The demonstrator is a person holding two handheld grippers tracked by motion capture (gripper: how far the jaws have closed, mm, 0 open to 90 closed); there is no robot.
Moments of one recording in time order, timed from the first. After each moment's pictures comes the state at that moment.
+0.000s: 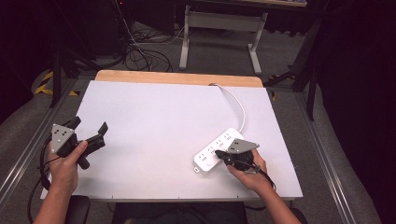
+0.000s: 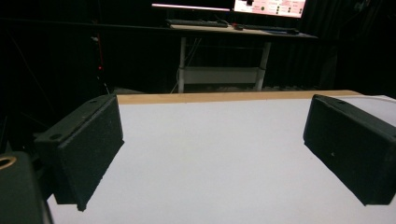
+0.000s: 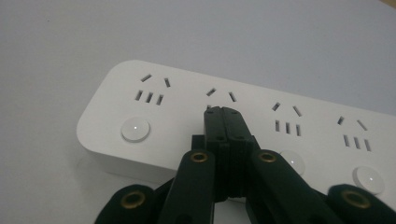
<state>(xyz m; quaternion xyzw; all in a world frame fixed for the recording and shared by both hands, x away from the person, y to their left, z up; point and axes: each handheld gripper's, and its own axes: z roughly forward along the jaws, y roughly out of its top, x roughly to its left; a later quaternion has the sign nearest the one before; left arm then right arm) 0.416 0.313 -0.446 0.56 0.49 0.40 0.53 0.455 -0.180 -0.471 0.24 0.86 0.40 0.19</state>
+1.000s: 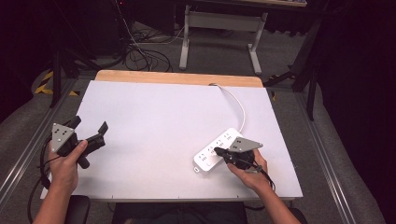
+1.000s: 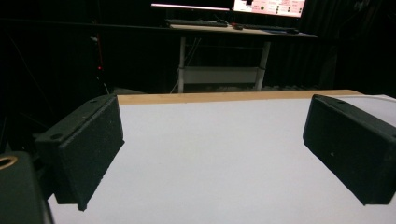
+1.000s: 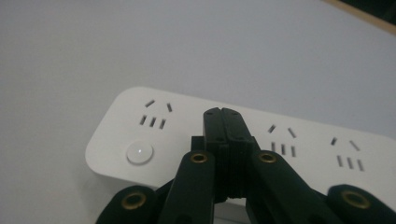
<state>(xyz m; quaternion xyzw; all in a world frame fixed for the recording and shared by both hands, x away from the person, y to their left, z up) 0.418 0.313 -0.446 0.56 0.49 0.40 0.53 0.455 -0.181 -0.465 0.24 0.84 0.44 0.19</state>
